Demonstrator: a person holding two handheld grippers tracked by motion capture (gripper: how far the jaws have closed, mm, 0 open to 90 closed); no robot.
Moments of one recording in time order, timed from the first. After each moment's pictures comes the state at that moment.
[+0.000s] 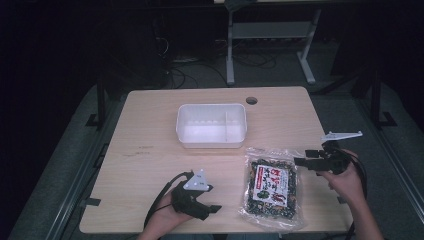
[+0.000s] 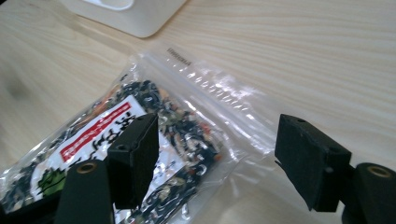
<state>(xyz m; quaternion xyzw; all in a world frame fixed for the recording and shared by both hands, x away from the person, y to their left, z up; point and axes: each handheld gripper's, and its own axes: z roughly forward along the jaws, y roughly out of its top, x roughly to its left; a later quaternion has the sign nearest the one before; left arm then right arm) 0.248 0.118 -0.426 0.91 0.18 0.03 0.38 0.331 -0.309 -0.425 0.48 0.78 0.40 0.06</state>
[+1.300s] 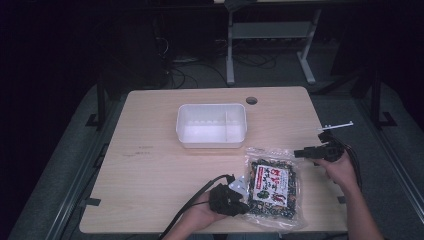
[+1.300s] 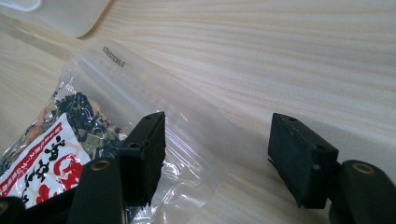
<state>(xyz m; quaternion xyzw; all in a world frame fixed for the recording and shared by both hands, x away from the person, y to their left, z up) 0.256 0.034 -0.446 0.94 0.11 -0.06 0.33 0.380 -0.323 -0.455 0.55 0.76 0.36 0.00</state>
